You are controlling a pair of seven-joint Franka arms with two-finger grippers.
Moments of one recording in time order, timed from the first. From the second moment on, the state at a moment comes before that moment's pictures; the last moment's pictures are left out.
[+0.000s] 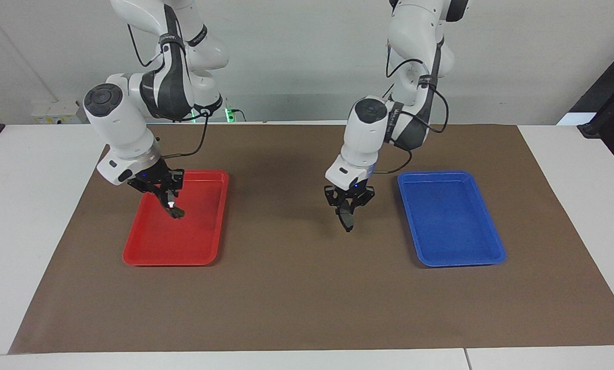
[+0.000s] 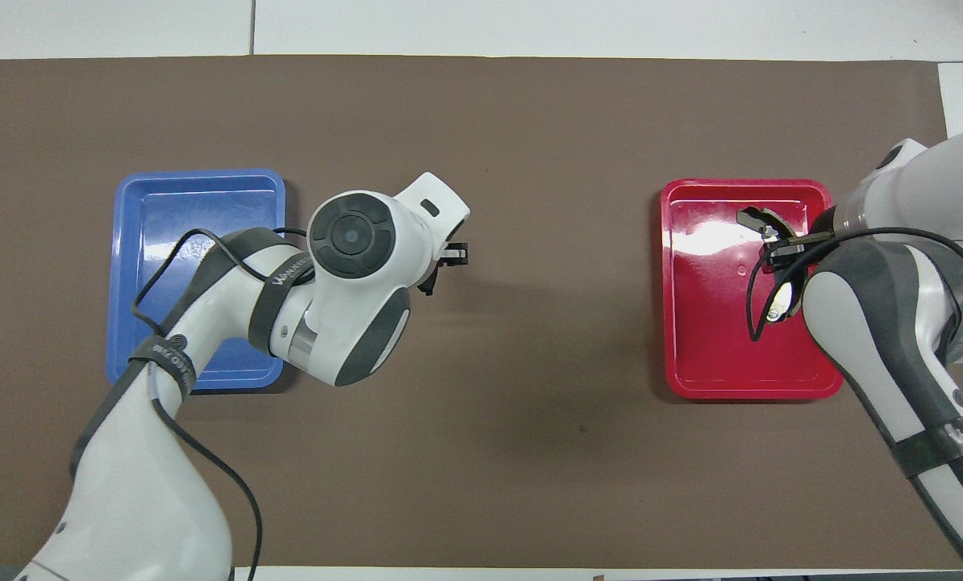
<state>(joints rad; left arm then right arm) -0.71 0.34 0.08 -1.83 -0.03 2.31 -0.54 0.03 0.06 0.00 -1.98 0.00 2.00 -0.07</state>
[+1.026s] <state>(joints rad) -0.67 0.30 0.11 -1.79 -0.03 2.16 -0.57 0.32 0.11 0.01 -1.97 0.01 2.08 0.25</state>
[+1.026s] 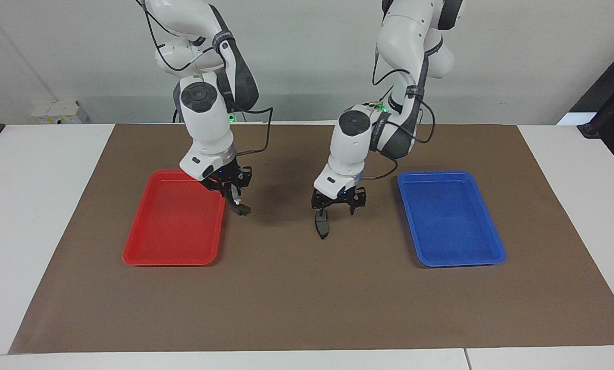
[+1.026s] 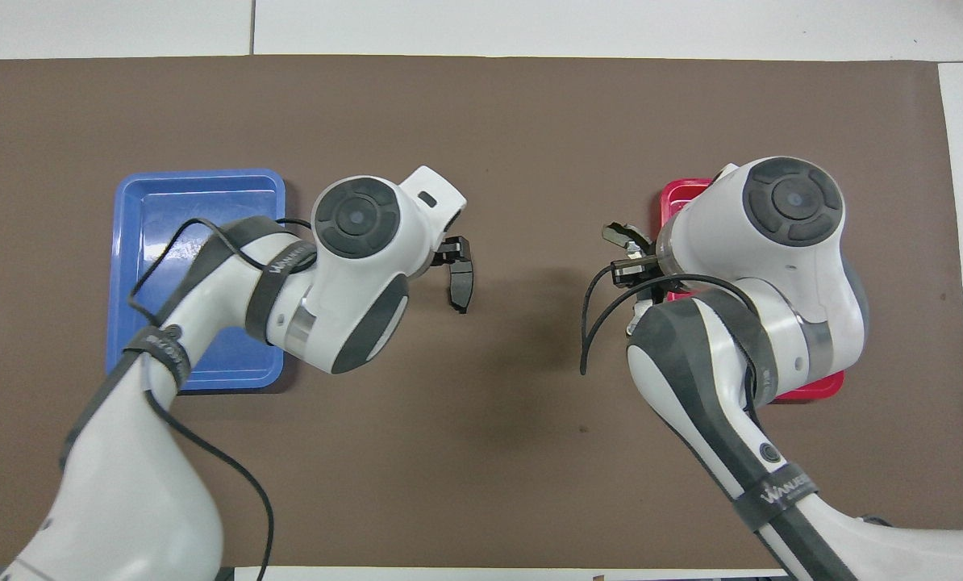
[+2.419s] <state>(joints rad) -0.05 -0.02 0.13 -1.57 -0.03 1.53 0.06 0.59 0.50 0.02 -1.66 0.04 2.18 0.67</state>
